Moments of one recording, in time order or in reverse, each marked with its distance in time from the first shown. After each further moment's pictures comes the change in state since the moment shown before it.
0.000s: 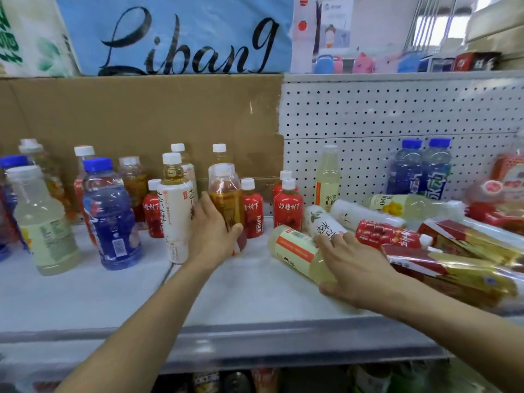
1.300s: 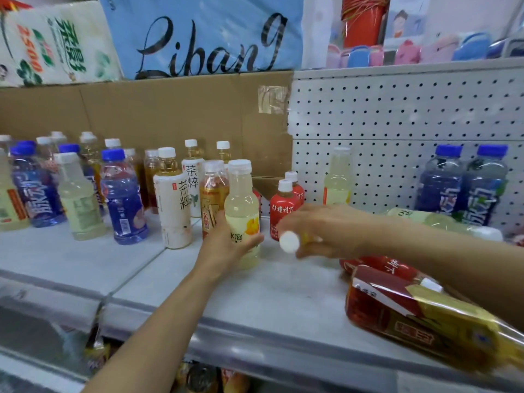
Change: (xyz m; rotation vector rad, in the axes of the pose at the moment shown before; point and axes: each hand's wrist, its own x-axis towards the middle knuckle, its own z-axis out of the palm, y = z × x) left_hand -0.039 0.036 0.047 -0.215 0.007 -0.113; right_hand 0.076 0.090 -0.020 0.161 0.108 -0.799
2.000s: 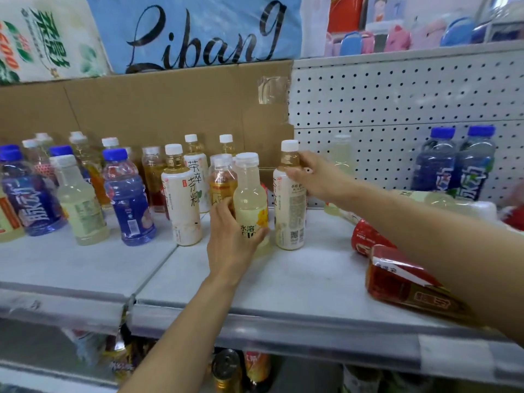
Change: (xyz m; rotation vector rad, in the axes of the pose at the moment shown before) left_hand -0.019 0.006 -0.014 0.141 0.230 0.171; right_hand 0.054 -0.014 -0.018 0.820 0.454 0.591
